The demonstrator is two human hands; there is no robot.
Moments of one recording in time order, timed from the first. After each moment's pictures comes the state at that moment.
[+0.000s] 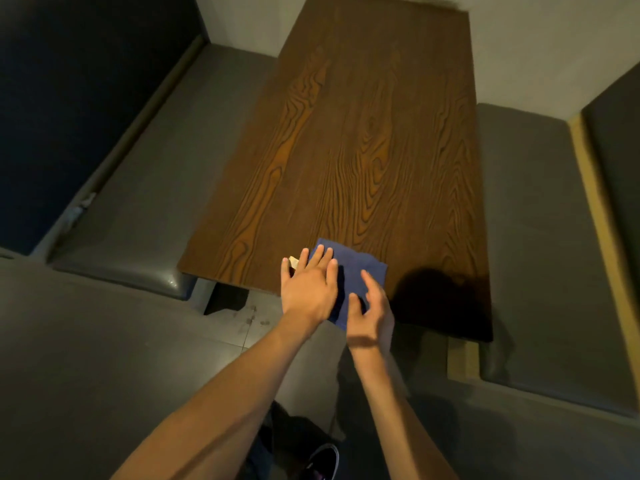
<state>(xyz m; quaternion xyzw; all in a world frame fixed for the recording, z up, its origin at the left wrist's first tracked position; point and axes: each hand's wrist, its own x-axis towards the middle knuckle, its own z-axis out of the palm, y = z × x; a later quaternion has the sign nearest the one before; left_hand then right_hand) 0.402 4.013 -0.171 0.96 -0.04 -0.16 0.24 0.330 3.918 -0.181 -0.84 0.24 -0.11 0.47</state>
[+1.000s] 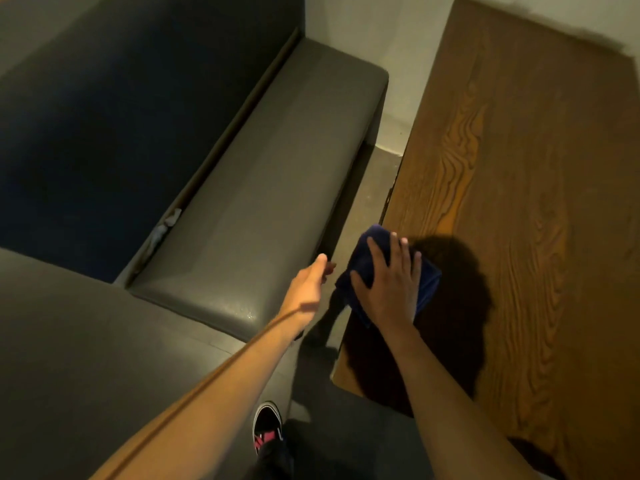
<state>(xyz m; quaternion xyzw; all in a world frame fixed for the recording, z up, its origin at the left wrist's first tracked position) 0.614 4.304 -0.206 0.66 0.23 -0.25 0.67 0.612 4.144 -0.208 -1.00 0.01 0.00 0.05</state>
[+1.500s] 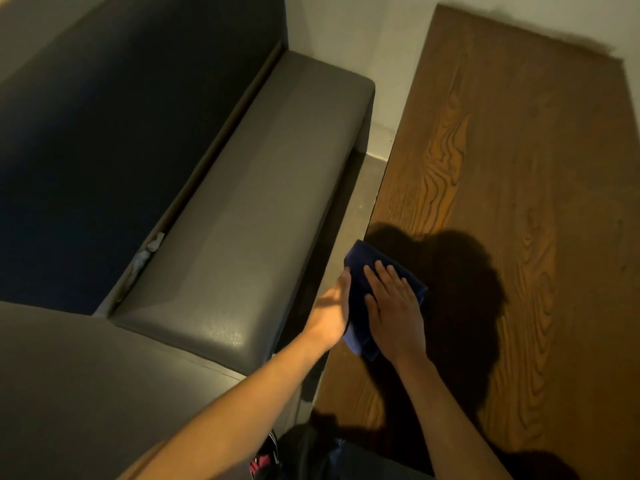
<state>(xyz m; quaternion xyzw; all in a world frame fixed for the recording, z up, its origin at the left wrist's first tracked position) 0.646 4.233 -0.191 0.64 0.21 -0.32 0.67 0.622 4.094 -0.212 -0.99 -0.03 0.06 0.14</state>
